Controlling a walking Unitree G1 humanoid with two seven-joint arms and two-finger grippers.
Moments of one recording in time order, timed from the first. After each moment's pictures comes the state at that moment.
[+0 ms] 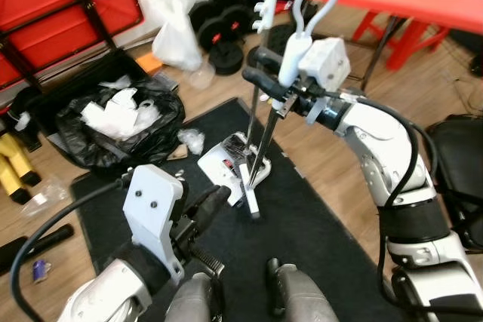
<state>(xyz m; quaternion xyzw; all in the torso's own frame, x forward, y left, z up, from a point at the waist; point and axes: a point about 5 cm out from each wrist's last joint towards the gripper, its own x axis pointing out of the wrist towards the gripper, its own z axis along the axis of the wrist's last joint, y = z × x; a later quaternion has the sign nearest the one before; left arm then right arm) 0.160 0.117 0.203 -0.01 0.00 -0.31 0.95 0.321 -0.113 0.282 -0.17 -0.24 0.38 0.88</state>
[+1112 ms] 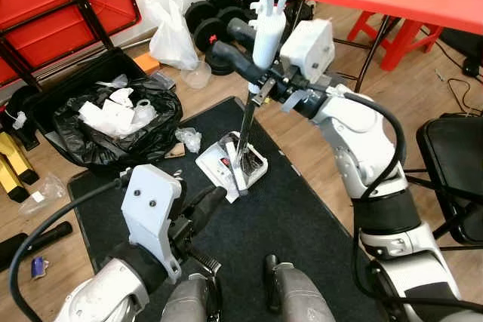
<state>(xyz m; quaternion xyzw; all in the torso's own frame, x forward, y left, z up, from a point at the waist) 0.161 0.116 0.202 -0.01 0.00 -0.31 0.95 0.314 -0.083 0.299 -0.12 -0.31 0.41 0.85</state>
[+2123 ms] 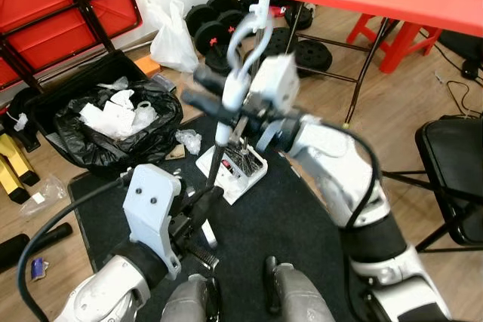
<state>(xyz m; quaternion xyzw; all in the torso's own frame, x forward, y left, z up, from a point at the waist) 0.168 0.118 0.195 -0.01 0.00 -0.30 0.96 0.305 -0.054 0.243 -0.10 -0.19 0.49 0.85</state>
